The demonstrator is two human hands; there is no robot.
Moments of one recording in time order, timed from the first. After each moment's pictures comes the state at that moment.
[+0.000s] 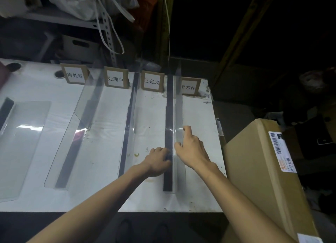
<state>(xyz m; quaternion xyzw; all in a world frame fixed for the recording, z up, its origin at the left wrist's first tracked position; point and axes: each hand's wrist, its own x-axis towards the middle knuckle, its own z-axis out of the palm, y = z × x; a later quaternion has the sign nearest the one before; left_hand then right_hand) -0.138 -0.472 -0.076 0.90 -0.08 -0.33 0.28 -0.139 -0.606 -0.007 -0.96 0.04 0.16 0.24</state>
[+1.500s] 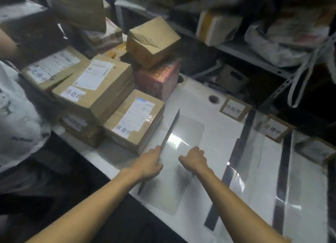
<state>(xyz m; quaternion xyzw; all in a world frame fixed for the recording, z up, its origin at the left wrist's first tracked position) -0.175 0.037 -0.059 0.91 0.18 -0.22 0.31 -0.078 -0.102 -0.062 -0.91 -0.02 0.36 0.18</state>
